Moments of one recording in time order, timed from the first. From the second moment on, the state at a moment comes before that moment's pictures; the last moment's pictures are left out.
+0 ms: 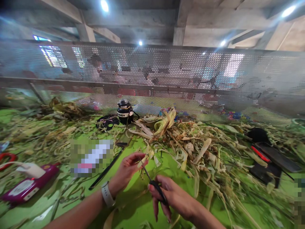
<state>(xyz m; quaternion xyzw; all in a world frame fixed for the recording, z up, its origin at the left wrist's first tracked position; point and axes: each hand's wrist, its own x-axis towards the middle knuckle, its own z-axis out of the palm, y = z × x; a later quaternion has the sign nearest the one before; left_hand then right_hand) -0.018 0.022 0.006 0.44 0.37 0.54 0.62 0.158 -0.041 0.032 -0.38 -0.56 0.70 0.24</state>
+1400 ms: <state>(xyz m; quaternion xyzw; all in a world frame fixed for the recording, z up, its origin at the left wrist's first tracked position) -0.018 0.019 0.011 0.46 0.39 0.52 0.61 0.157 -0.038 0.029 -0.43 -0.57 0.66 0.24</state>
